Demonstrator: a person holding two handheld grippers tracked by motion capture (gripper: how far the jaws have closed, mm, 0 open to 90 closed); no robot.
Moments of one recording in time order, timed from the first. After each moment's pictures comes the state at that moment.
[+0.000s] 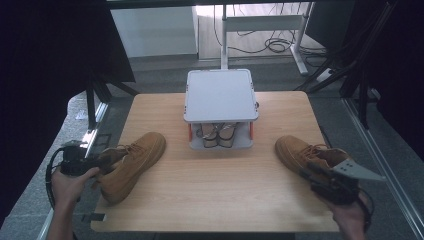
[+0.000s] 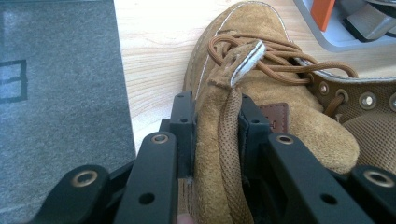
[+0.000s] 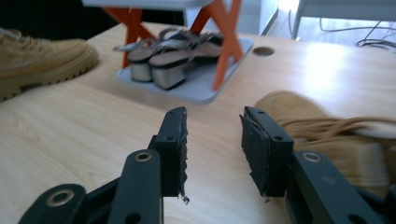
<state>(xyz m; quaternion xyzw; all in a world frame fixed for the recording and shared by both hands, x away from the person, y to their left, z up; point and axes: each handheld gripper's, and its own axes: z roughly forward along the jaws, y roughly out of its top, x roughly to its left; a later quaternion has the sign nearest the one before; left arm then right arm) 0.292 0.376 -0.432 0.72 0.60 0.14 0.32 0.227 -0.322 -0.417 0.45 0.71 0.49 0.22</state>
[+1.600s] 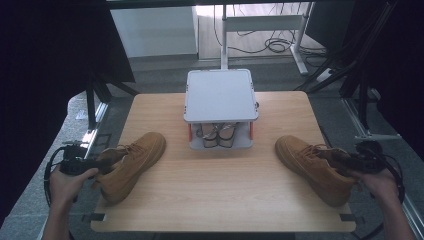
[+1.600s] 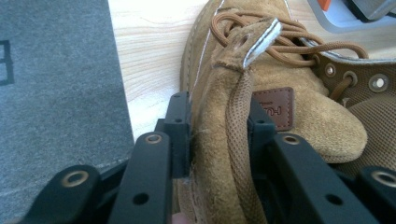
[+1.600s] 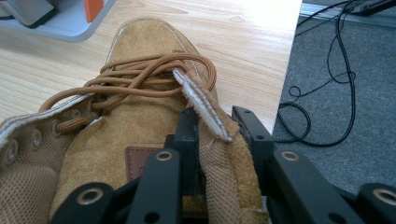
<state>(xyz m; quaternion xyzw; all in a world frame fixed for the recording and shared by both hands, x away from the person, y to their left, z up) 0.296 0.381 -0.435 0.74 0.60 0.10 0.31 0.311 -0.413 -0.427 0.55 0.75 0.31 0.17</state>
